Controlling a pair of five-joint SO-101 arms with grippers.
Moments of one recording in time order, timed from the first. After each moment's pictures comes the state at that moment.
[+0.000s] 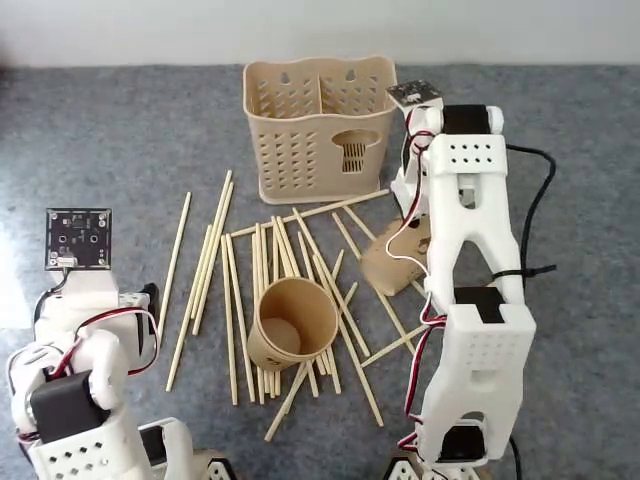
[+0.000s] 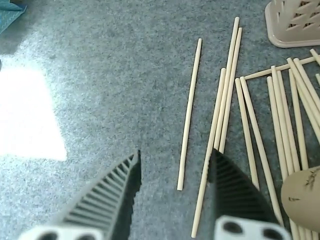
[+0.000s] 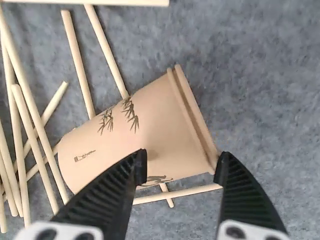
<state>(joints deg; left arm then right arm) -22.2 -69.4 48.0 83.0 -7.3 -4.2 31.7 -37.5 100.2 16.2</state>
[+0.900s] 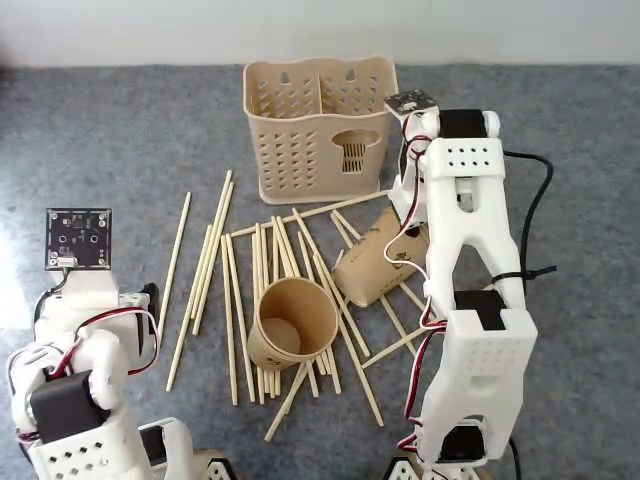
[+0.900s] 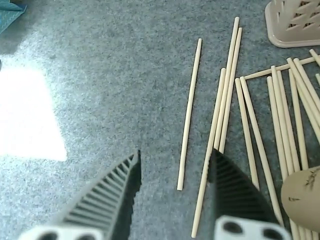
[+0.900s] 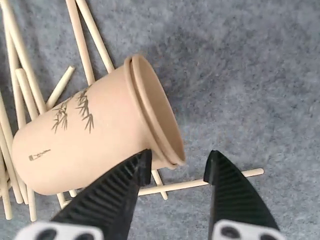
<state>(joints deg) -22.2 -69.4 48.1 83.0 -7.3 -5.0 29.6 -32.4 100.3 16.3</state>
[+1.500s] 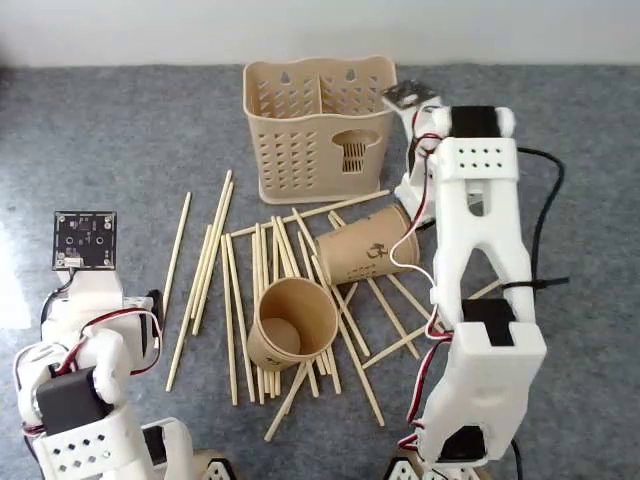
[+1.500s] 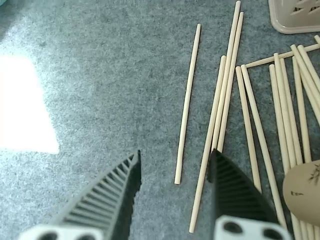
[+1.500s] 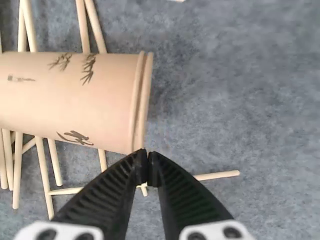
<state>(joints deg) -22.2 -69.4 51.8 81.8 -7.3 -3.6 22.5 -31.7 100.3 23.7</state>
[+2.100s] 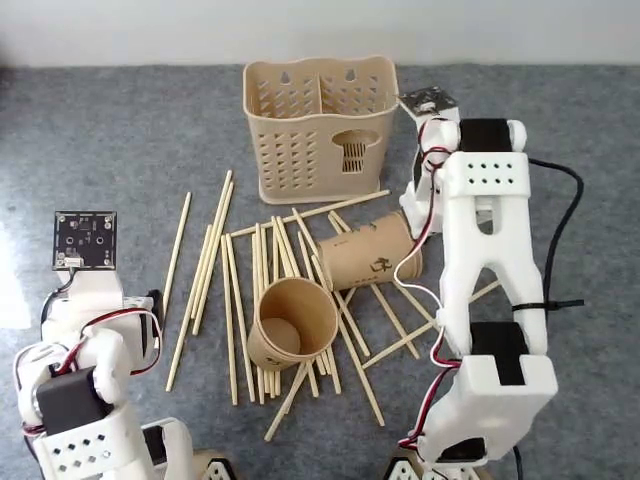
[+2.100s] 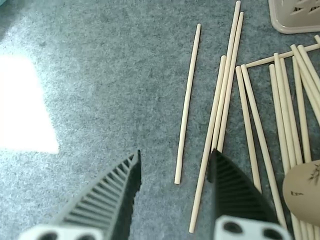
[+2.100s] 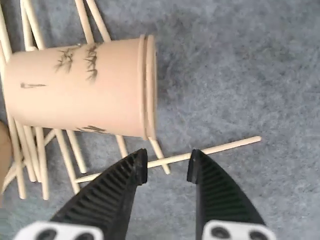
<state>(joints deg) -22.2 -69.4 51.8 81.8 -7.3 -4.8 12.8 -19.7 100.3 13.9</state>
